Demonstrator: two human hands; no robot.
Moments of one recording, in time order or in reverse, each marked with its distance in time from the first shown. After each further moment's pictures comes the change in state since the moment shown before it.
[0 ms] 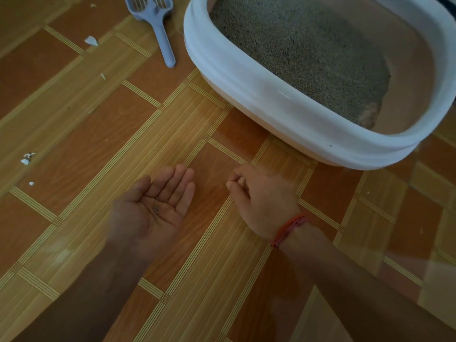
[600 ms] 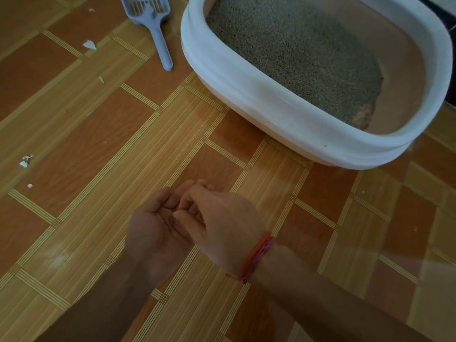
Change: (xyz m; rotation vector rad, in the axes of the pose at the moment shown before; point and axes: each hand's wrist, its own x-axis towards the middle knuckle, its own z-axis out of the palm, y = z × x) left_hand -0.002 -0.019 -0.014 0.056 -0.054 -0.211; right_hand -0.021 -0.059 0.014 0.103 0.021 -0.272
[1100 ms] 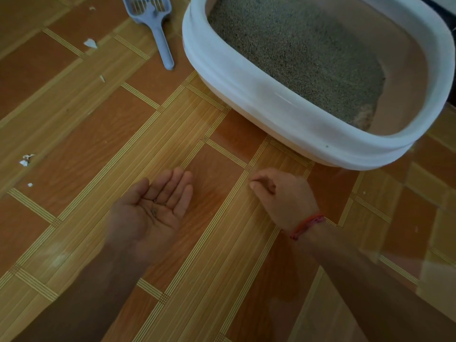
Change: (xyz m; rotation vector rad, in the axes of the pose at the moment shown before) left_hand -0.005 0.019 0.014 -0.062 0.055 0.202; right_hand -0.007 0.097 -0.036 -0.111 0.044 0.359
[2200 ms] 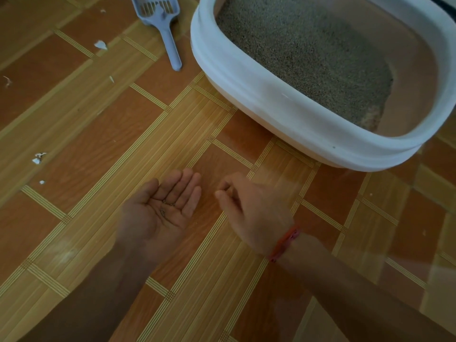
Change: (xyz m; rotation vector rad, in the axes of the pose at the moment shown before) left_hand -0.001 -0.001 -0.001 -0.003 -0.013 -0.036; right_hand -0.017 -0.054 0.020 0.073 0.003 -0.303
